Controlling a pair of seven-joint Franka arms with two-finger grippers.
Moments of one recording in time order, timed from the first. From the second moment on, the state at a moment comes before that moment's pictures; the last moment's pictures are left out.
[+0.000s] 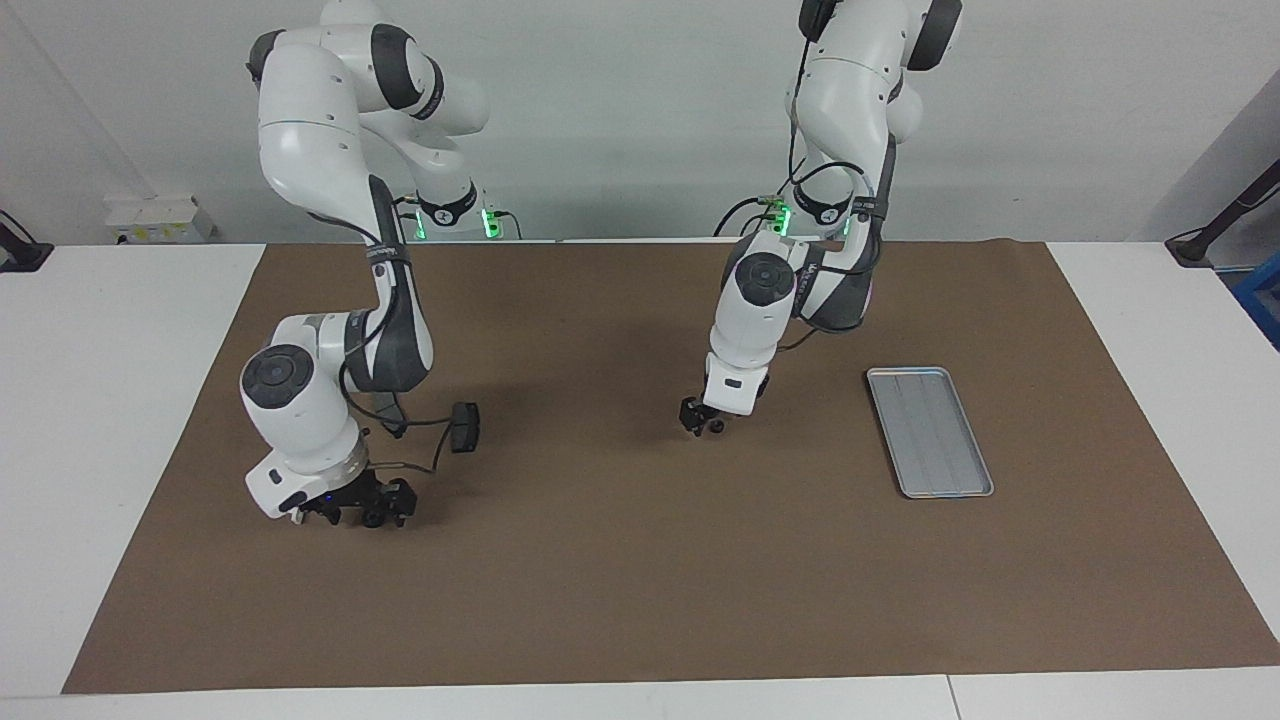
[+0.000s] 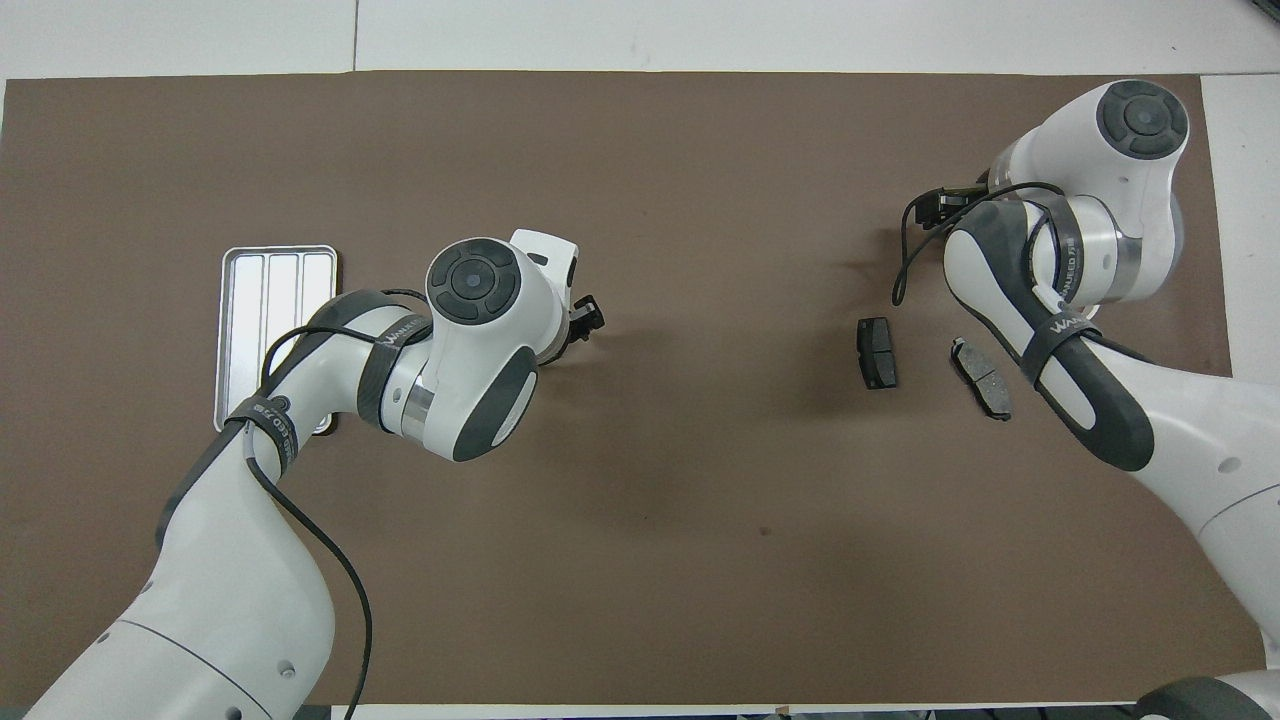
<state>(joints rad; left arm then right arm) -0.47 0.40 -0.09 -1.86 -0.02 2.29 -0.96 -0.06 0.62 0.07 -1.56 -0.12 2.25 0.12</state>
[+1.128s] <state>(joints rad) -0.47 0.40 -0.08 -1.89 -0.02 2.34 -0.96 -0.07 0.61 0.08 -1.56 -0.12 2.19 0.12</state>
